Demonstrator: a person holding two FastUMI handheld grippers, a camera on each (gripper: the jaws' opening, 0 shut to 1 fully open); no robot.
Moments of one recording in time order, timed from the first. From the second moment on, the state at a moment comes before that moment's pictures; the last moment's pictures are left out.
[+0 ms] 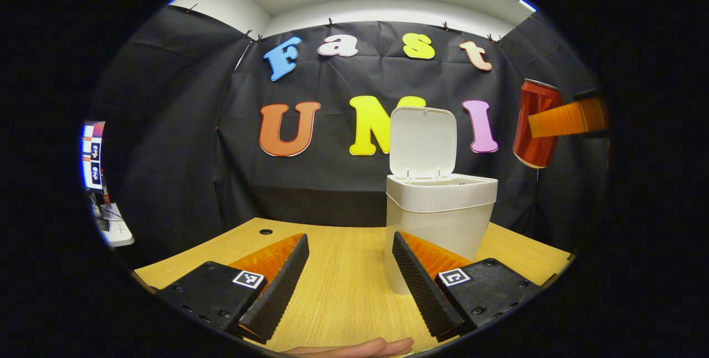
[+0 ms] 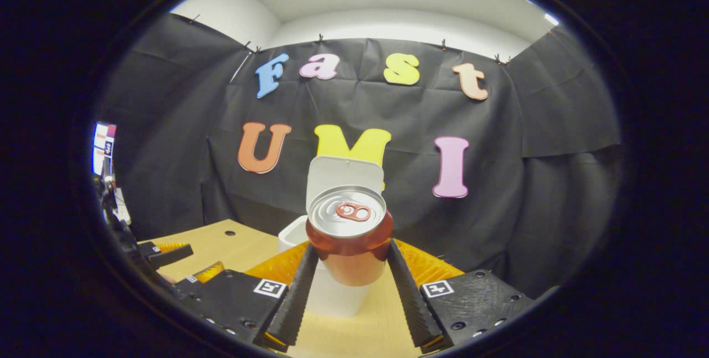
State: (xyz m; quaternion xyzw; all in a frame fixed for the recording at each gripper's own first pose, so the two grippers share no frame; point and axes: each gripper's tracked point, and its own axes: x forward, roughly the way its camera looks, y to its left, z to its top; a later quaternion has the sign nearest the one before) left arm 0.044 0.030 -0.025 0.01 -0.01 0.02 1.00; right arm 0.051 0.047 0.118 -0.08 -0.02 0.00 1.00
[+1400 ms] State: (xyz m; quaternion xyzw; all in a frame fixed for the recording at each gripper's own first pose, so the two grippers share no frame) left arm 0.056 0.030 -0.031 0.00 -0.02 -0.02 1.00; right arm 0.239 0.096 0.105 -0.04 0.10 -0.01 0.99
